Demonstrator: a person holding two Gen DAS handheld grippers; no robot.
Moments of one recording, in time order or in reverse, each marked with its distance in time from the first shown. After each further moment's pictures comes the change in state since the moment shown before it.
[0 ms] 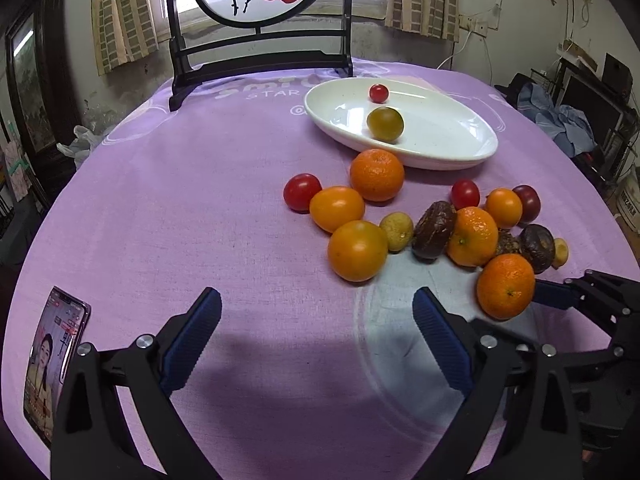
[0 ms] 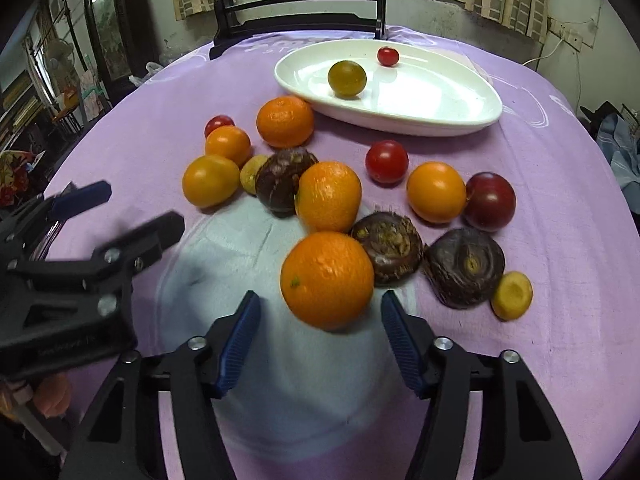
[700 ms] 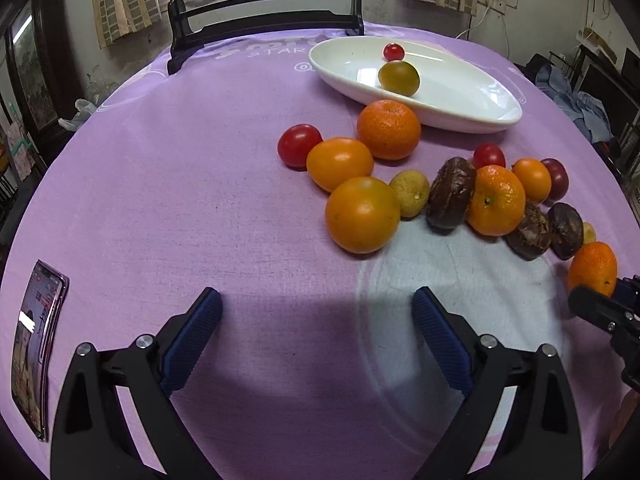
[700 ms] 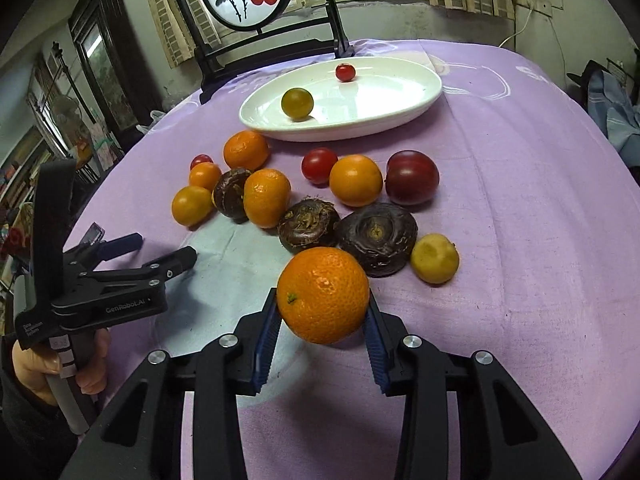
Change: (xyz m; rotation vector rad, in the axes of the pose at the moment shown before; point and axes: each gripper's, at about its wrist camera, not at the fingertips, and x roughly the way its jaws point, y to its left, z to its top) left arm 0.032 -0.011 -0.006 -0.018 0.115 0.042; right arm -0.030 -0.067 -0.027 0.131 -0.096 0.130
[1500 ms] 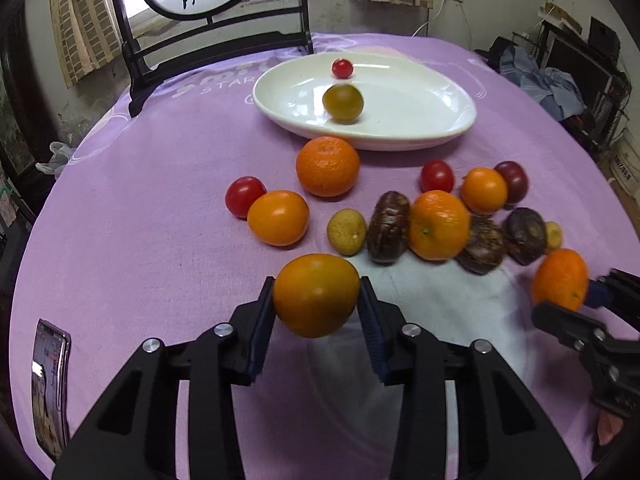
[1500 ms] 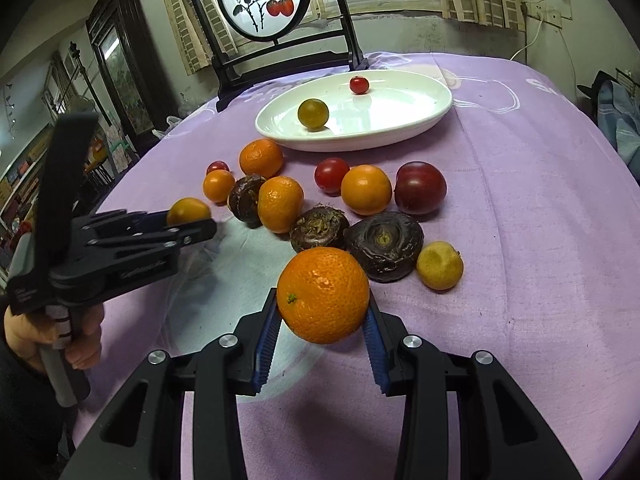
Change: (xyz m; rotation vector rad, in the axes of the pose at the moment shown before) left arm -0.026 -0.028 0.017 0.134 -0.042 -0.063; right arm -0.008 0.000 -0.004 -0.025 -0.047 0.041
